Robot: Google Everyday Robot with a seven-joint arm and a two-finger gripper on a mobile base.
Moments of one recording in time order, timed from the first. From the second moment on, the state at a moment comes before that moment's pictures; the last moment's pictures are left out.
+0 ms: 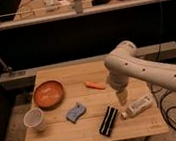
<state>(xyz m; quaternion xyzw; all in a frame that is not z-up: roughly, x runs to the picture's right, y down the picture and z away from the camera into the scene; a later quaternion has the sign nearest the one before) 0.121 0.121 0.700 -0.30 -0.06 -0.15 0.94</state>
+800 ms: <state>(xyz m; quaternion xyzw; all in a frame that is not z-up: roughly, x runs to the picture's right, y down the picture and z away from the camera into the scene) -0.040 0.100 0.733 -0.30 -0.16 -0.22 0.91</state>
